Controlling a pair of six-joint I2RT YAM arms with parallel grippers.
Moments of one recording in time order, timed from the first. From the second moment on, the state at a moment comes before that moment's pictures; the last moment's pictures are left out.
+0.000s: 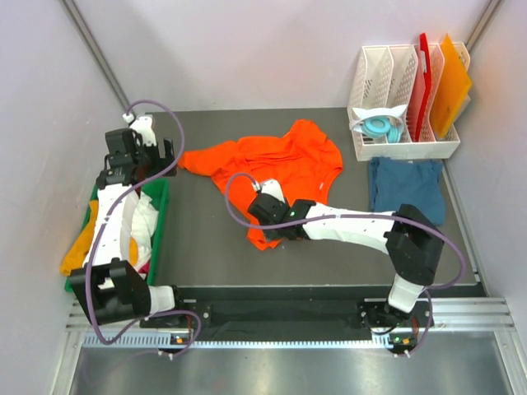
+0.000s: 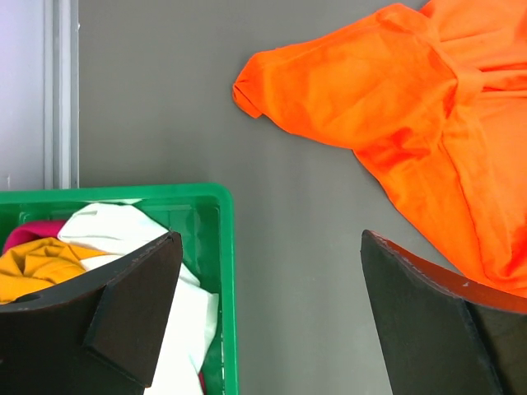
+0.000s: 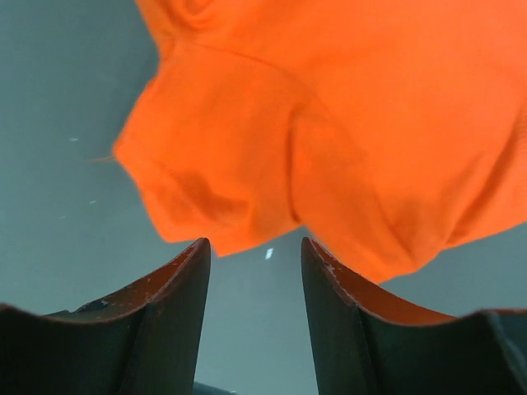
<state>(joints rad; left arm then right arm) 0.18 1.31 1.18 -0.47 0.20 0.09 1.07 1.73 1.24 -0.57 0.41 0.54</state>
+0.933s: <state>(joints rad) 0.18 1.21 1.10 -0.53 0.23 0.09 1.14 1.83 1.12 -0.43 0.44 0.78</state>
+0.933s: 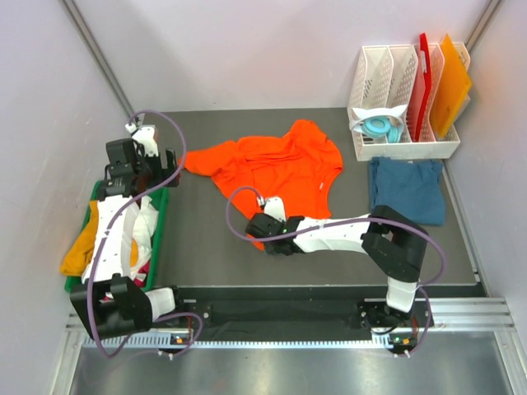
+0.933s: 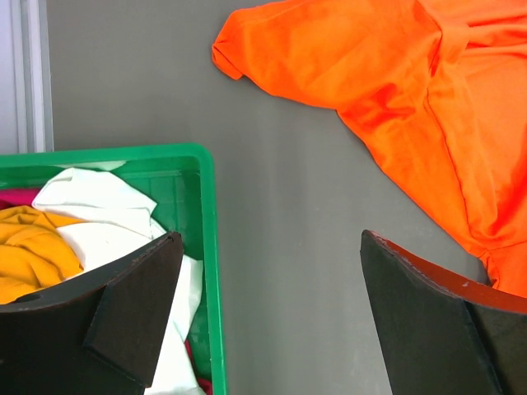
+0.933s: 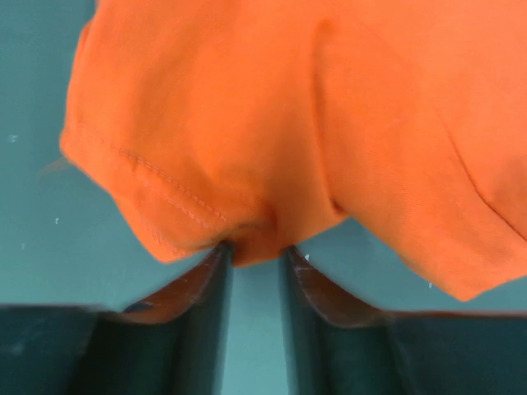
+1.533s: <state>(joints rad) 0.18 1.20 1.08 -0.54 0.25 0.09 1.20 1.33 0.97 -0.81 0.68 1.18</state>
